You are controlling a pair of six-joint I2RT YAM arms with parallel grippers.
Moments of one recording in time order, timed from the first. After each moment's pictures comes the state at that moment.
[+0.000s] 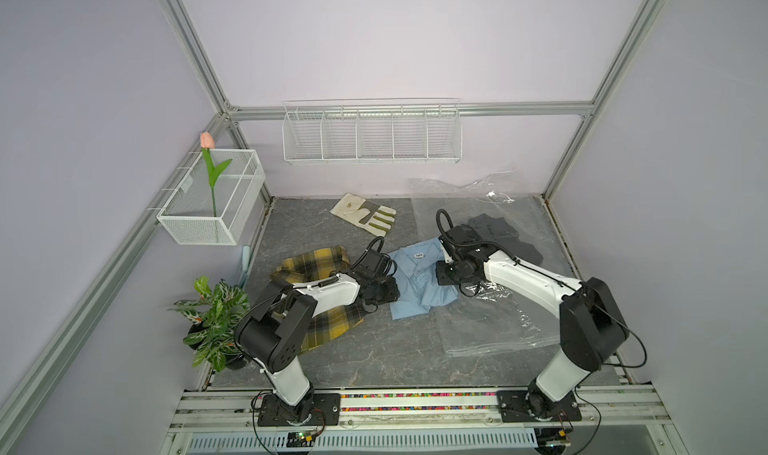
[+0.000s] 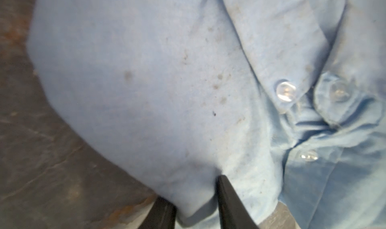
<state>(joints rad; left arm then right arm) -0.64 1.71 0.89 -0.21 0.24 -0.67 0.64 1.69 1.26 -0.71 0.04 0.47</state>
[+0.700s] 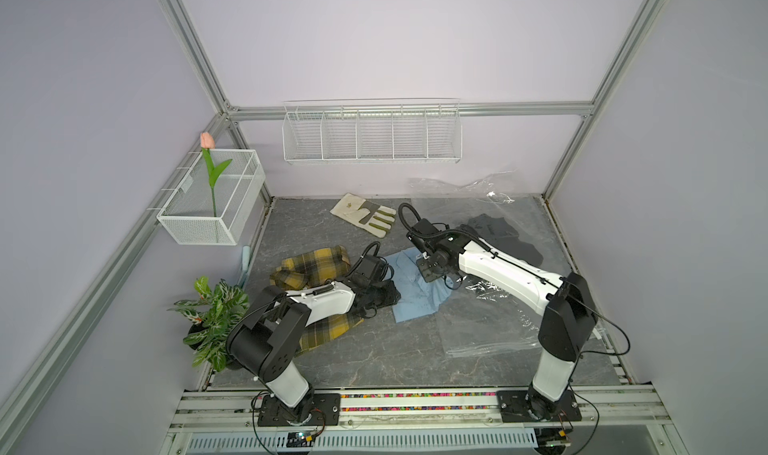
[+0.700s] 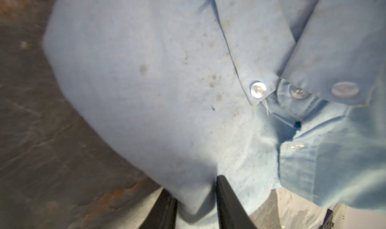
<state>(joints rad) -0.64 1.64 0.78 -0.08 0.28 -0.74 0.82 1.82 1.57 -0.97 0.24 0.31</state>
